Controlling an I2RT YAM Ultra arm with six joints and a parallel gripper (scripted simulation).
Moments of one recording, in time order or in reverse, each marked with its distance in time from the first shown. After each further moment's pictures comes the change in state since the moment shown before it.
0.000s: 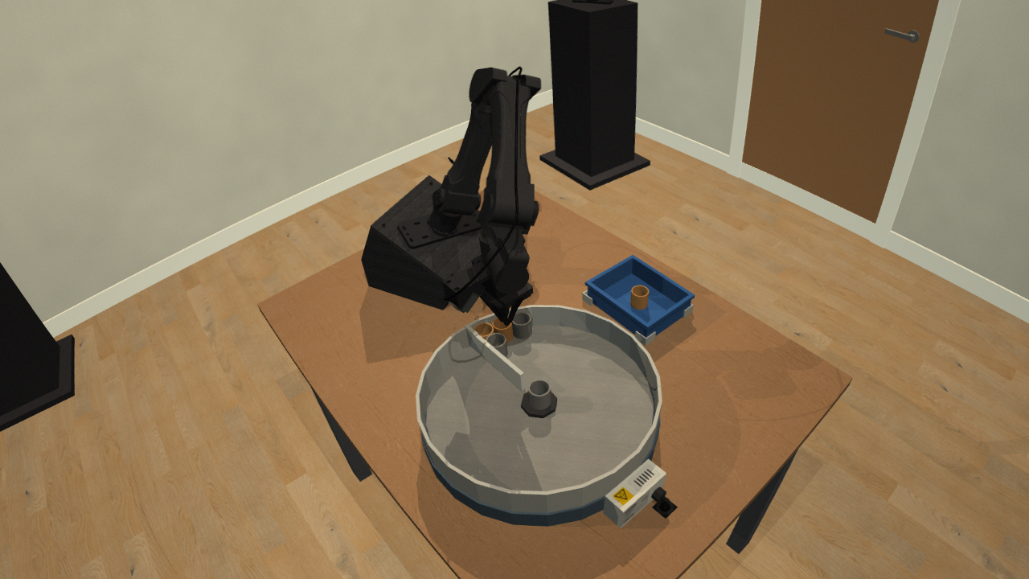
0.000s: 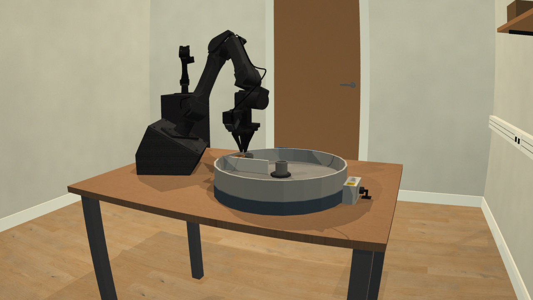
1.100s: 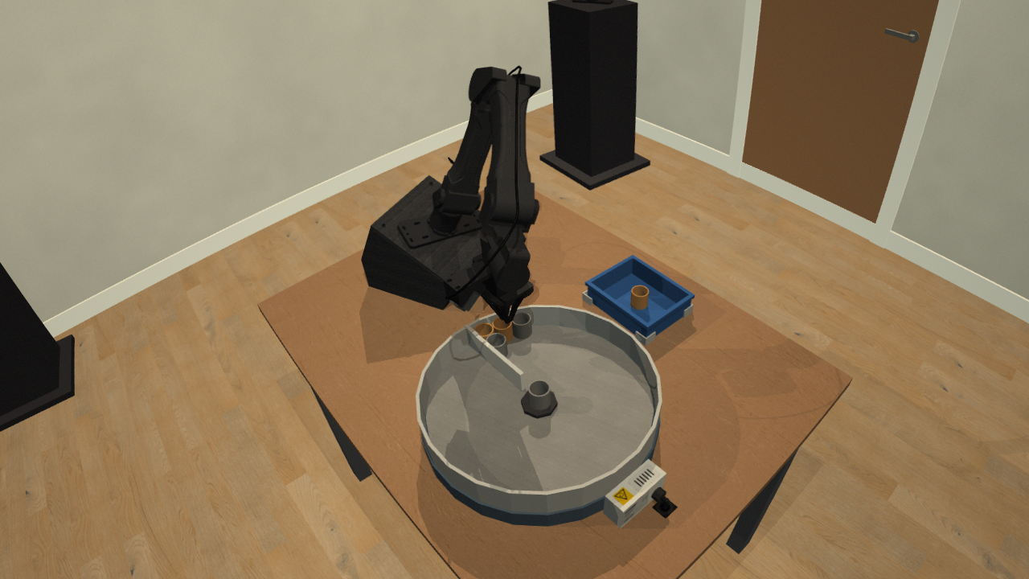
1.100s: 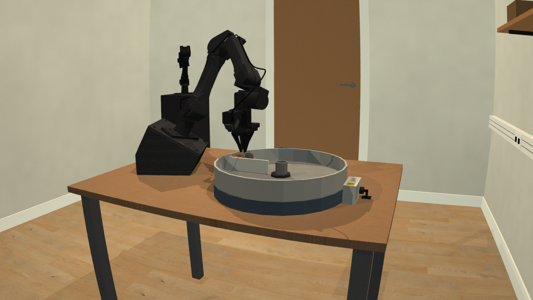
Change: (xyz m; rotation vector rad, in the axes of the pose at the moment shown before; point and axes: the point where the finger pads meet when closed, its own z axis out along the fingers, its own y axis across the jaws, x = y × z) arm 0.004 -0.003 0.001 0.001 0.003 -0.003
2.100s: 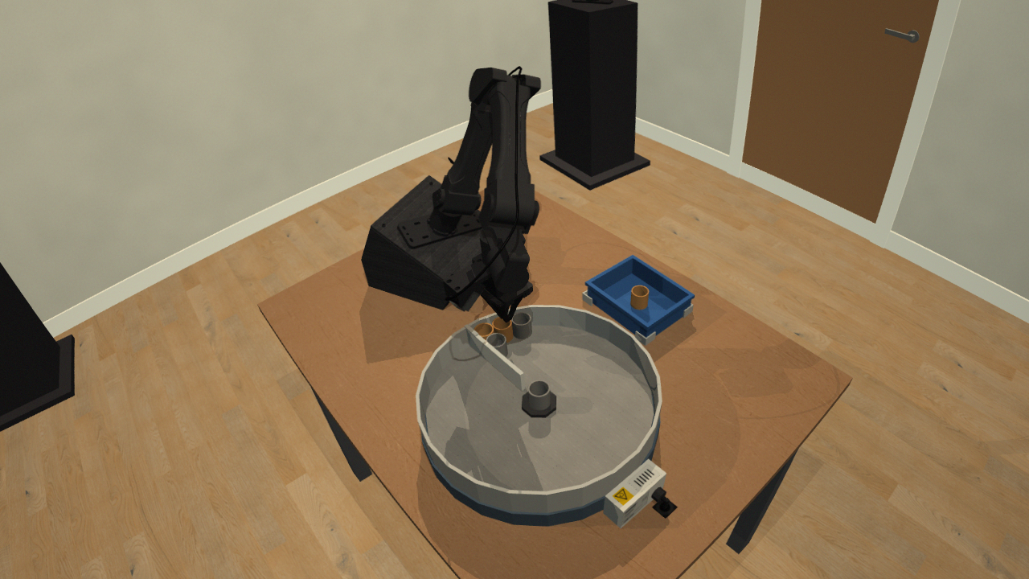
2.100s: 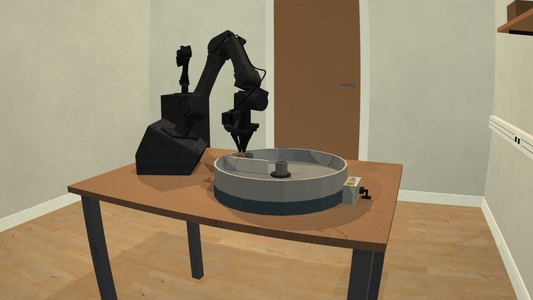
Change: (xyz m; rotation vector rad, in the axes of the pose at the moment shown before) arm 0.002 -0.005 0.002 0.023 0.012 0.003
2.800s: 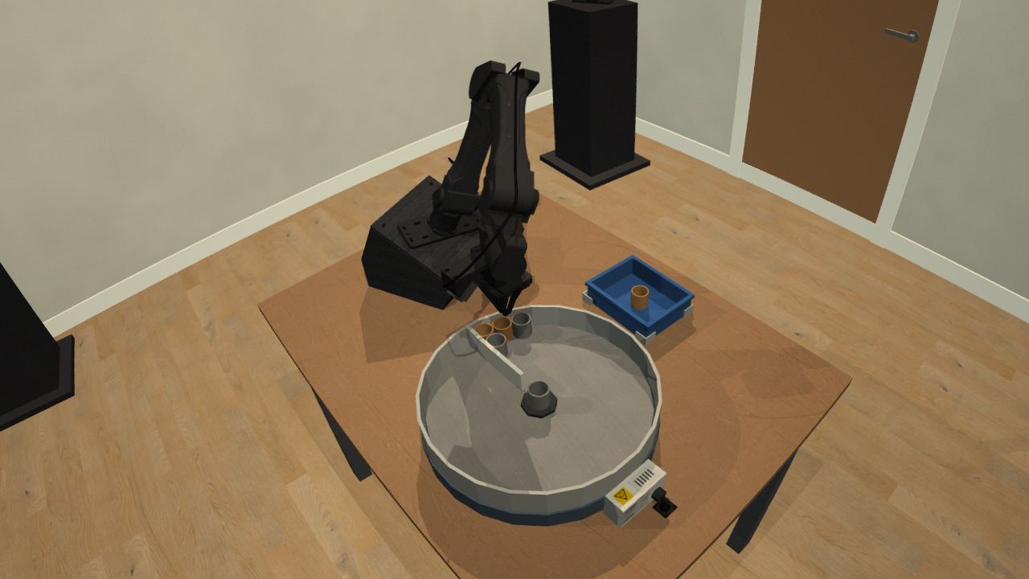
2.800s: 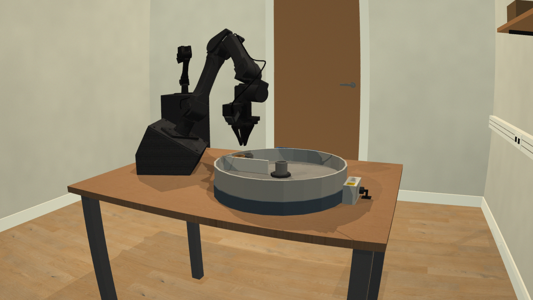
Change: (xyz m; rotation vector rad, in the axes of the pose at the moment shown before) arm -0.006 0.007 -0.026 -0.025 -0.024 -0.003
